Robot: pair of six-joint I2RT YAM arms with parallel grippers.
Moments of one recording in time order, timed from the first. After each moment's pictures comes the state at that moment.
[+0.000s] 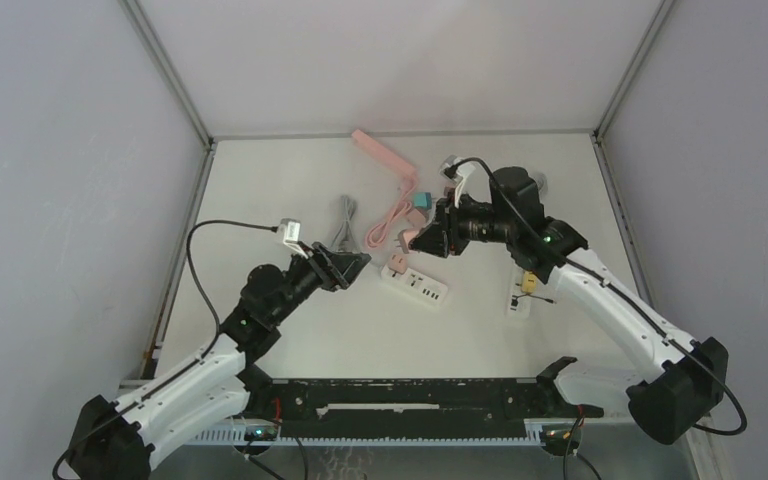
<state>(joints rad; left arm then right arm) -0.63 0.75 0.33 0.42 0.09 -0.76 0.56 1.16 1.06 -0.29 -0.65 0.29</state>
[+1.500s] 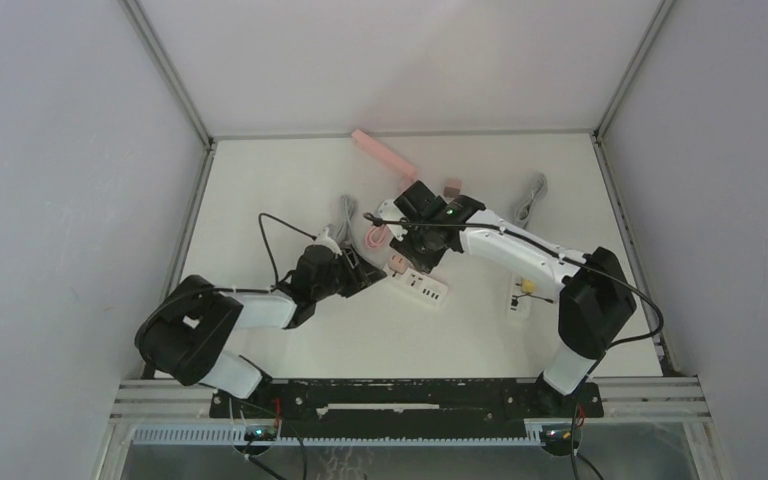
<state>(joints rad) -0.57 1.47 0.41 0.55 0.17 -0.97 0.78 1.68 1.39 -0.85 -0.03 -0.26</state>
